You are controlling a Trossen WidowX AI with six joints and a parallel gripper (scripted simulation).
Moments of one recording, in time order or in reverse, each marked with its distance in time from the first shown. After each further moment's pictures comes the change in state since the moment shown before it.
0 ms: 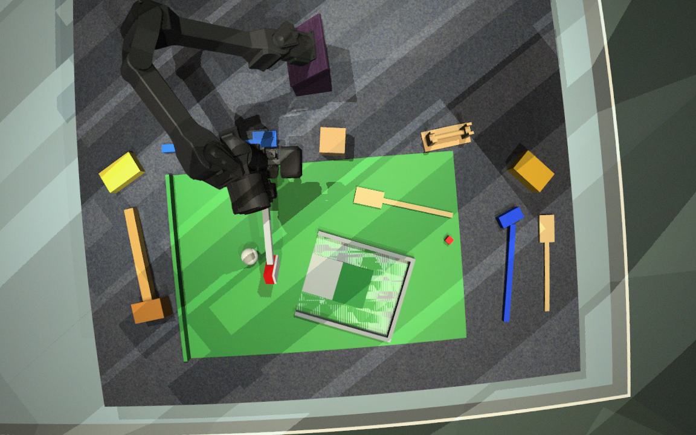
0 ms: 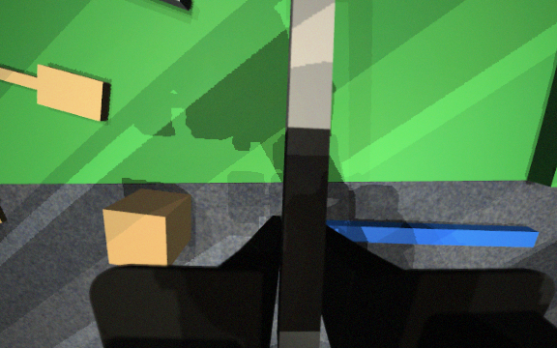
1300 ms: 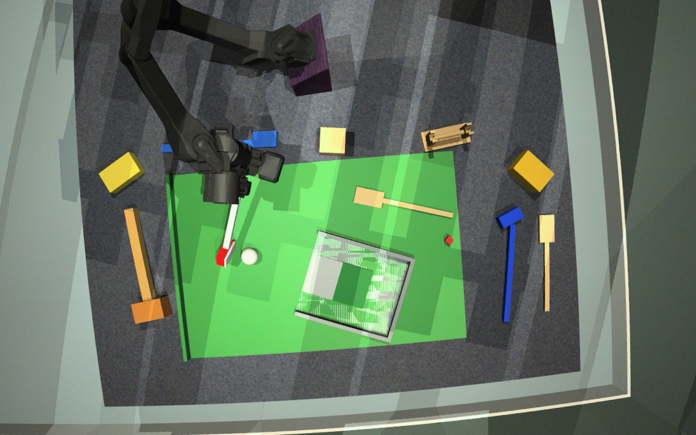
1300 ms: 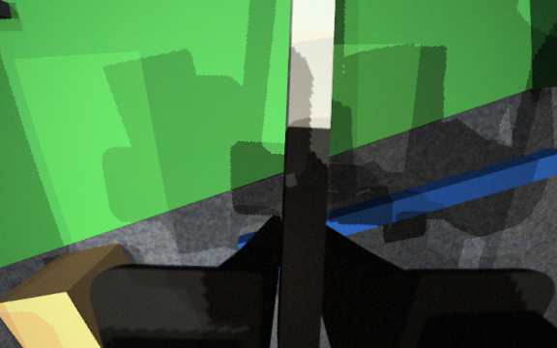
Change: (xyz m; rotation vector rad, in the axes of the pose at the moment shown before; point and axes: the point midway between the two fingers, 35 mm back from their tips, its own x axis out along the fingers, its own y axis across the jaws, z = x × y) arm 0.054 -0.055 -0.022 0.311 0.004 -0.074
